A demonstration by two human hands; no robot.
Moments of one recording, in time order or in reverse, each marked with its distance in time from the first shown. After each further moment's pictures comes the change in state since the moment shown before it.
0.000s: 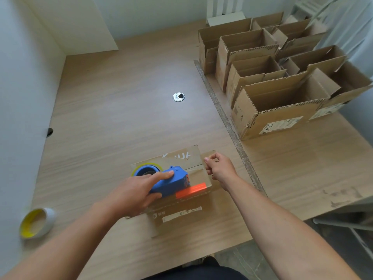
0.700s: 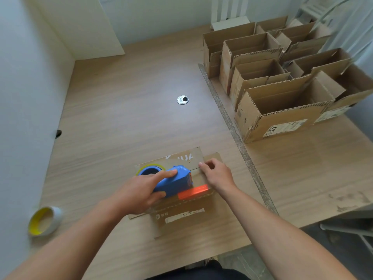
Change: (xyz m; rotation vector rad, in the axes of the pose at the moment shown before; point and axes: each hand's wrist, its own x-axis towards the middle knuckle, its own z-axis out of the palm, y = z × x) left_hand 0.002 0.002 -0.003 -0.040 0.020 0.015; right_hand -0.019 0.001 0.012 -0.359 0.003 -0.155
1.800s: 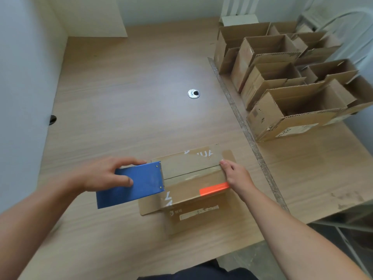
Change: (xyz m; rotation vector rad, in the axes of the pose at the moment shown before) left_hand -0.035 -0.136 -0.064 -0.448 -0.246 -0.096; right_hand -0.012 -0.003 0.014 -0.108 0.082 -0.024
